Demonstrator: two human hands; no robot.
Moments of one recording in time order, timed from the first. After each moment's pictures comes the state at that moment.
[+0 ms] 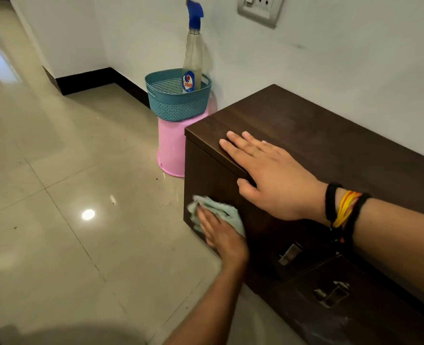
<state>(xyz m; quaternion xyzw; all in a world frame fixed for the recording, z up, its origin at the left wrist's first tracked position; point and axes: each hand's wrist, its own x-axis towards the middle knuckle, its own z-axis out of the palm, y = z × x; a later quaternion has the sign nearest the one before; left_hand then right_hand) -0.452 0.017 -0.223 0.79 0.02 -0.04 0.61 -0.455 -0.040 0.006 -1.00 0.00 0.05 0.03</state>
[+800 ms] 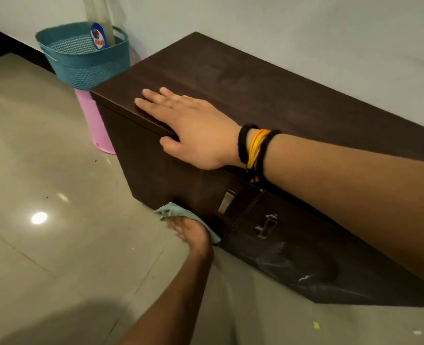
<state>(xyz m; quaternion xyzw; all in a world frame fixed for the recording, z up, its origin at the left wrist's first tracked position) -0.500 0.009 -0.285 0.65 0.26 -0.27 0.66 -0.458 -0.043 0.007 -1.00 0.01 0.03 0.07</state>
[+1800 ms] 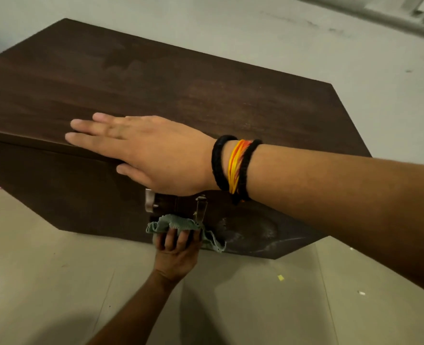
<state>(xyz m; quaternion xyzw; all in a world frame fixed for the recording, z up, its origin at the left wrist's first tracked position) -0.547 0.024 -0.347 0.63 -0.62 0.34 0.33 -0.554 -0.058 -0.003 -1.00 -0.01 0.01 -0.03</state>
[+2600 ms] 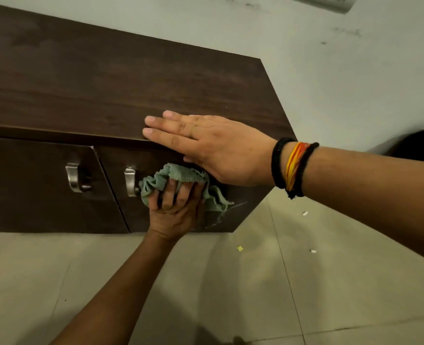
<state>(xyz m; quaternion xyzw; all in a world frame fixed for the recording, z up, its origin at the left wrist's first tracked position) -0.634 -0.025 -0.250 0.55 -0.60 0.42 0.39 -0.746 -0.080 -0.004 -0.99 0.11 0.01 -0.05</state>
